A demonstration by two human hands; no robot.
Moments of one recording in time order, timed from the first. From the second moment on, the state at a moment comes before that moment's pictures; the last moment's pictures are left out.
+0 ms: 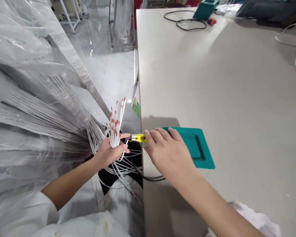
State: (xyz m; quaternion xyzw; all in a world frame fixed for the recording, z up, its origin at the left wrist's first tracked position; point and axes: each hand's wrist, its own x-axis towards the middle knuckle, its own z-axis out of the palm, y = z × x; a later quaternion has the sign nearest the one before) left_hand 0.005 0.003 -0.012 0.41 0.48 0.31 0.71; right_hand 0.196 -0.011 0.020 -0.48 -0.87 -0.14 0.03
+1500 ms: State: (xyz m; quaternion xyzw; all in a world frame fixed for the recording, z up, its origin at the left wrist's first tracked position) left_hand 0.002 0.002 -0.009 0.41 0.55 0.30 0.66; right_hand 0.198 -0.001 0.024 -0.45 -0.88 -0.07 0.15
